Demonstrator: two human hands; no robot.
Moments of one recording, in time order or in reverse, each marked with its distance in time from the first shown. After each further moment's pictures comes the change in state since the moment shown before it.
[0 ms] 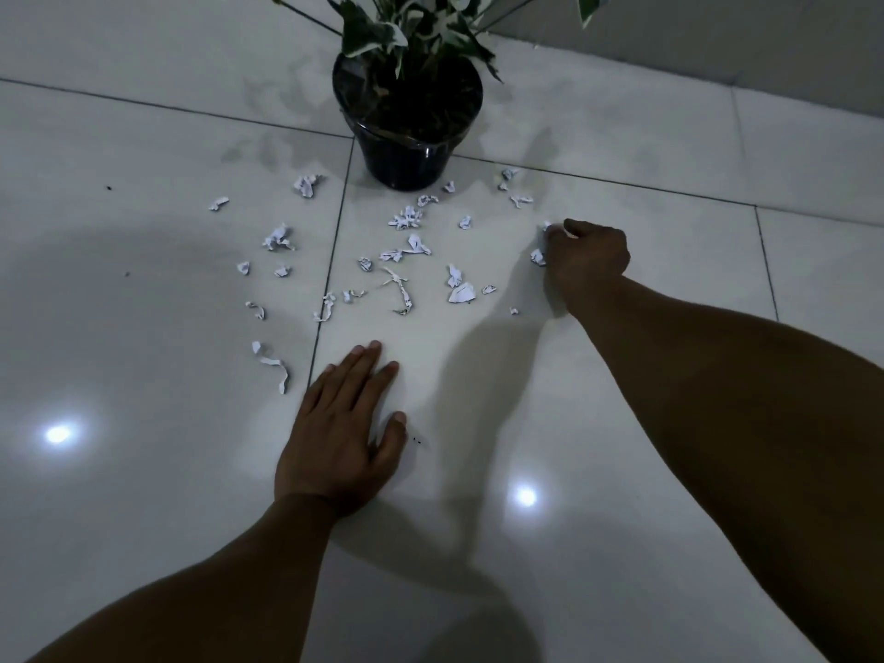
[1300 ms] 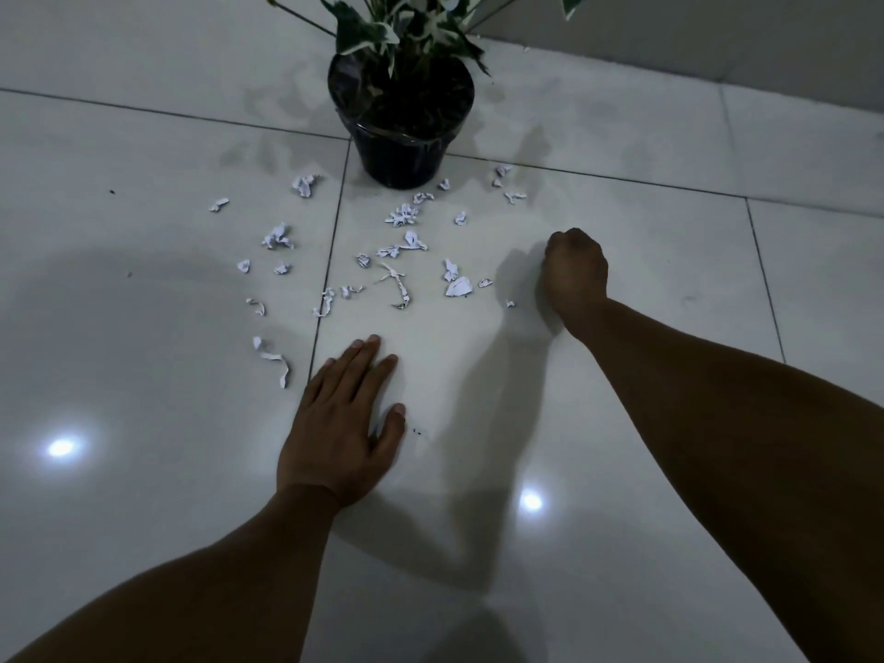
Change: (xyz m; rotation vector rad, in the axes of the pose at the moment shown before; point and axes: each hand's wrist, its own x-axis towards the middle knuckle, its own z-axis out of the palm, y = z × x) left_hand -0.001 0.001 0.000 0.012 0.018 0.017; right_hand -0.010 0.021 0.000 -0.192 -0.145 -0.088
